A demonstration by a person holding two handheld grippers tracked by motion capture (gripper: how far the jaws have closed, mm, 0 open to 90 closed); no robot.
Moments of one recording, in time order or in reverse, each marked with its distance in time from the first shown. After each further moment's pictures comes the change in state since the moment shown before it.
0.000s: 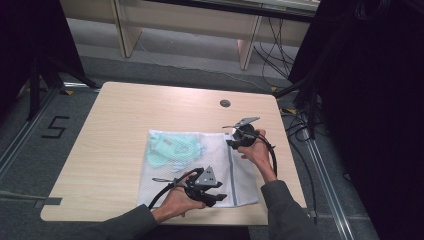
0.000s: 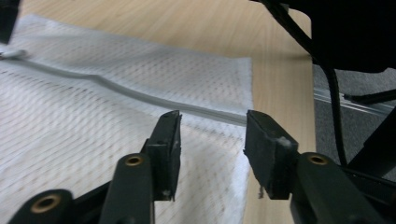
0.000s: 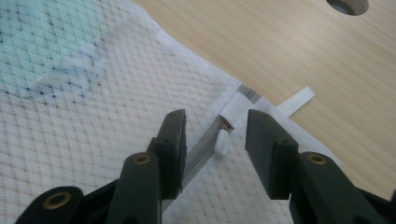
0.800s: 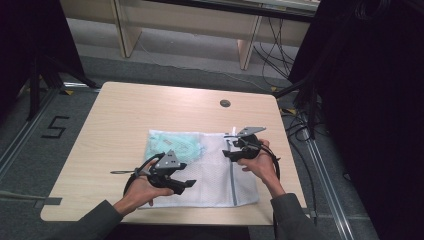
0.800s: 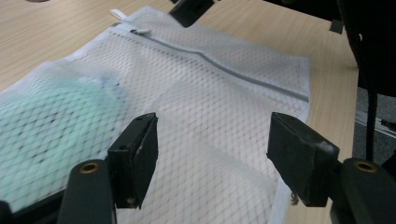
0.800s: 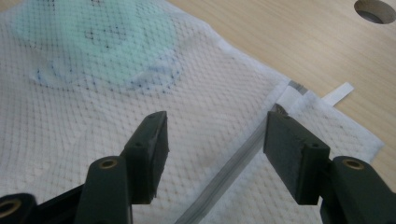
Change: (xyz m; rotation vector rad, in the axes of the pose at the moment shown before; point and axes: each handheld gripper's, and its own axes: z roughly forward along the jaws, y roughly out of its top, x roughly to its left) left arm 0.042 -0.021 -0.087 -0.022 0.159 -0.112; right arm 0.035 -0.018 -0.041 -0.071 0.075 0.008
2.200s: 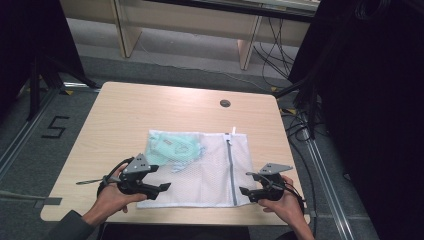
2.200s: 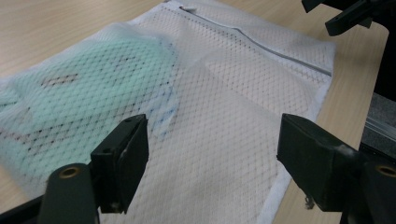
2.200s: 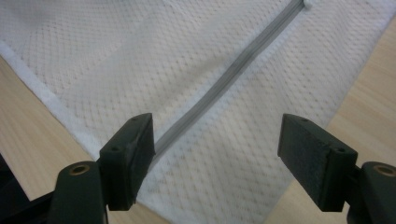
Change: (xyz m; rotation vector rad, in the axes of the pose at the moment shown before) left arm 0.014 -0.035 -0.053 0.009 0.078 -0.084; right arm 0.037 -0.097 -0.068 0.004 0.013 0.075
